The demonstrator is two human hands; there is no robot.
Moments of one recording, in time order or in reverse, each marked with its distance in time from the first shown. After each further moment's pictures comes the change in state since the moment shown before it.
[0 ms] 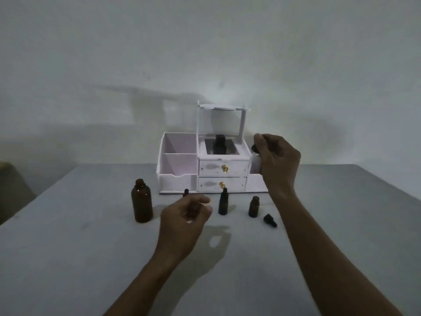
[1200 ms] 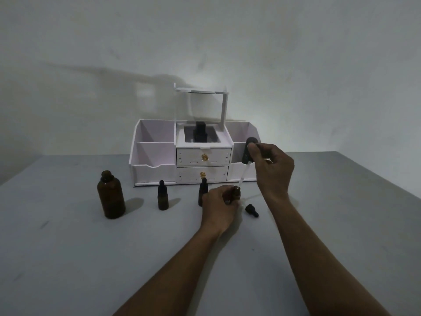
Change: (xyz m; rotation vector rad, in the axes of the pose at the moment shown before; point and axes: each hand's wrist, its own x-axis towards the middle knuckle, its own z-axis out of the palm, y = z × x) left_hand 0.042 -0.030 0.147 0.074 -0.189 -0.153; right_hand -0.005 0.061 -0.031 -0.162 0.050 0.037
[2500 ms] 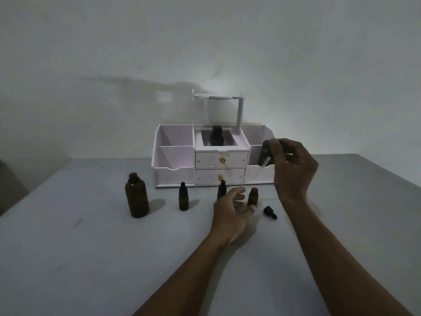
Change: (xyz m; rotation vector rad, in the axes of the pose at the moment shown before) left_hand -0.017 -0.004 -0.024 -0.021 -0.100 -0.047; right_hand -0.008 -0.027 0.001 0.060 0.115 -0.109
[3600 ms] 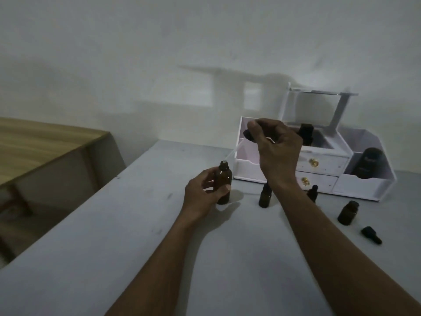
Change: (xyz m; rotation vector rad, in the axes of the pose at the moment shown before) left_hand -0.030 -0.072 -0.226 -0.022 0.387 -0.025; right_hand -0.082 -0.094 0.173 0.358 -0.444 0.081
